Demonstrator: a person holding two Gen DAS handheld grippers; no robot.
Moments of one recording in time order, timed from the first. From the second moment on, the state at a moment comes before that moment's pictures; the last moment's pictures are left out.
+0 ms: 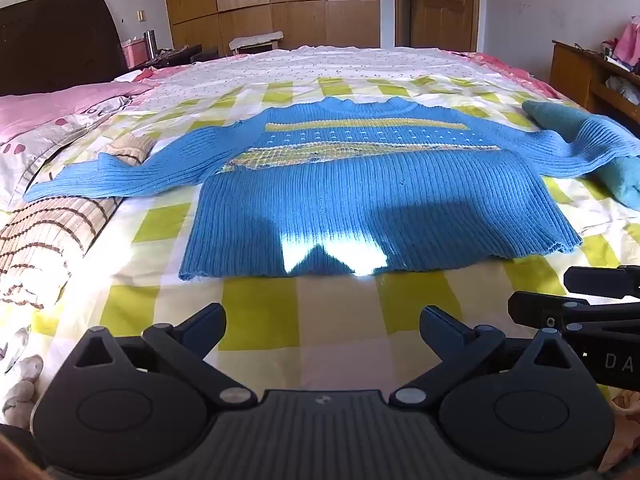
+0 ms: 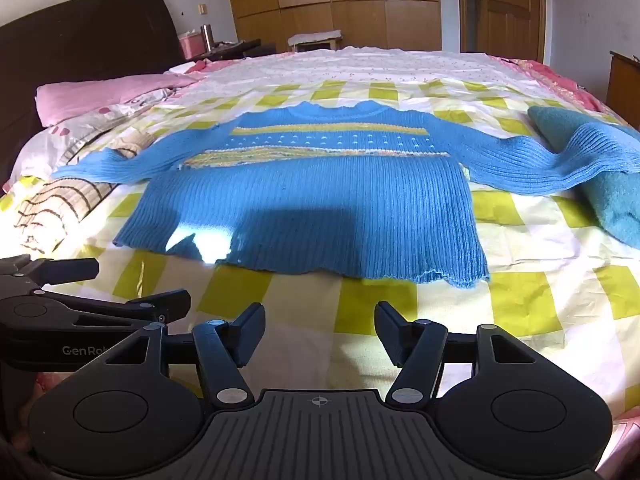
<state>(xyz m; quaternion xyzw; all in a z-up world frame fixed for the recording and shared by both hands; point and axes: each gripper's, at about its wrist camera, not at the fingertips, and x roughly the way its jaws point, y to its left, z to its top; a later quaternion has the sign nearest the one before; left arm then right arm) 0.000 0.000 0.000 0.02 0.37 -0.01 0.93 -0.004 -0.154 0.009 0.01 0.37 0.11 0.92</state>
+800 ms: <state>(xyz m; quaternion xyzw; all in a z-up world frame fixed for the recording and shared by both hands) -0.003 -0.002 -0.003 0.03 0.37 -0.01 0.93 -0.002 -0.153 0.003 0.01 0.38 0.11 0.92</state>
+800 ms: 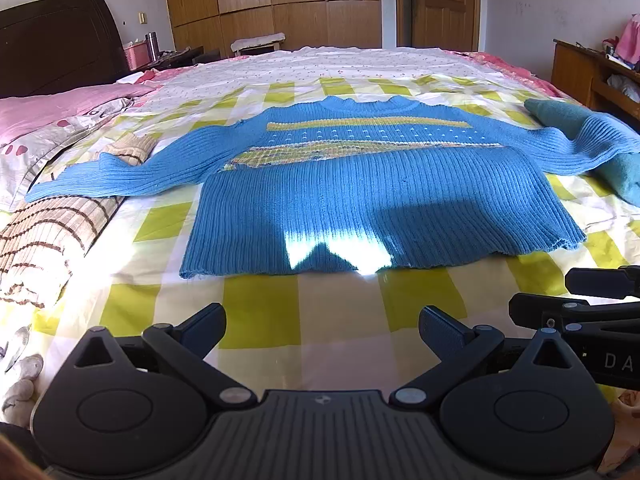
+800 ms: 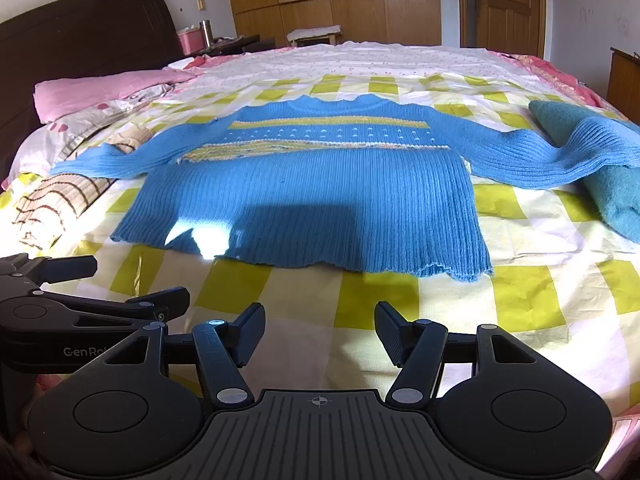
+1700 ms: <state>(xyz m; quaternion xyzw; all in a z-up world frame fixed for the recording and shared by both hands) -0.003 -0.001 -0.006 0.03 0.37 -0.01 0.93 -0.001 -0.153 0.002 0.01 0.38 0.11 0.92</state>
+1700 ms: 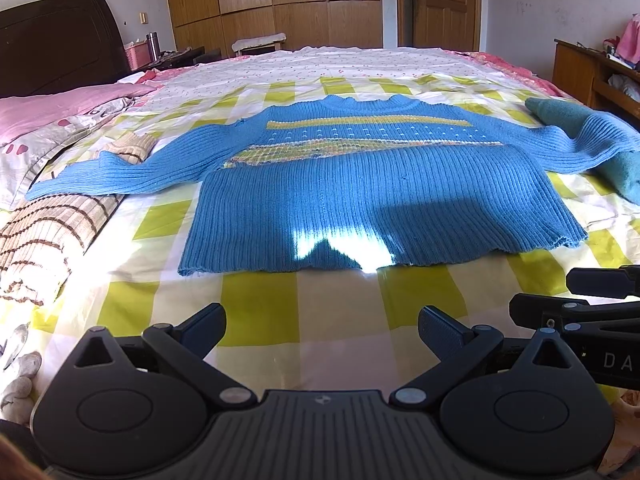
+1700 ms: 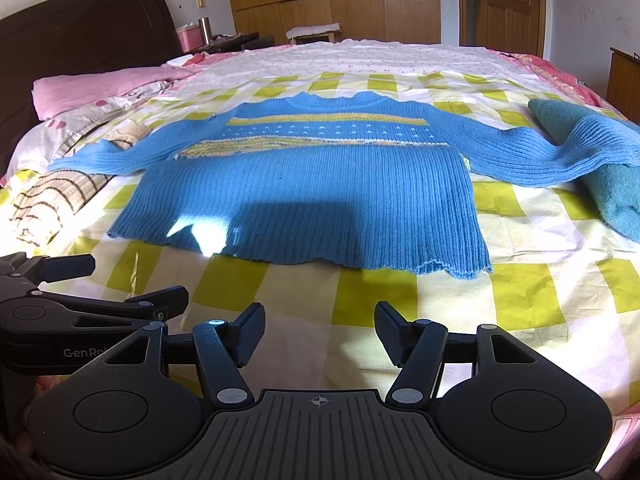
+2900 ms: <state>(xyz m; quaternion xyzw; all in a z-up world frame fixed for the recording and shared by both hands) -0.002 -0.005 -0.009 0.03 0.37 -0.01 0.93 -0.001 -0.154 -0.001 0.01 0.38 0.10 0.92</state>
